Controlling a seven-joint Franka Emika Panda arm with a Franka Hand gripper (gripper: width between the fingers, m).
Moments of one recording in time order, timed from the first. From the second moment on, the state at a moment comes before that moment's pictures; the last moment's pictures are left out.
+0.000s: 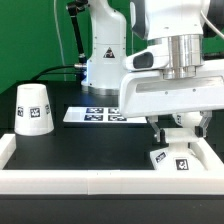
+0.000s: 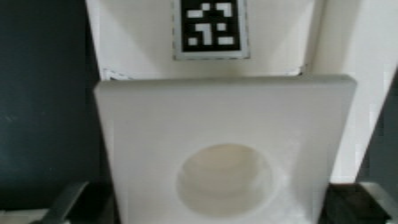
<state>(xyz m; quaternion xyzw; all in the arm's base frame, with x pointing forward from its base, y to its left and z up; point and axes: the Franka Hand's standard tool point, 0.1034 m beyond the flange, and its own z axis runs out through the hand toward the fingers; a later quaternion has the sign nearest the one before) 0.594 0.101 0.057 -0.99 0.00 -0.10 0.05</state>
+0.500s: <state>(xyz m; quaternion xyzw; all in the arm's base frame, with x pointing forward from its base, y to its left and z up) 0.599 0.103 0.055 -0.99 -0.01 -0.11 0.04</state>
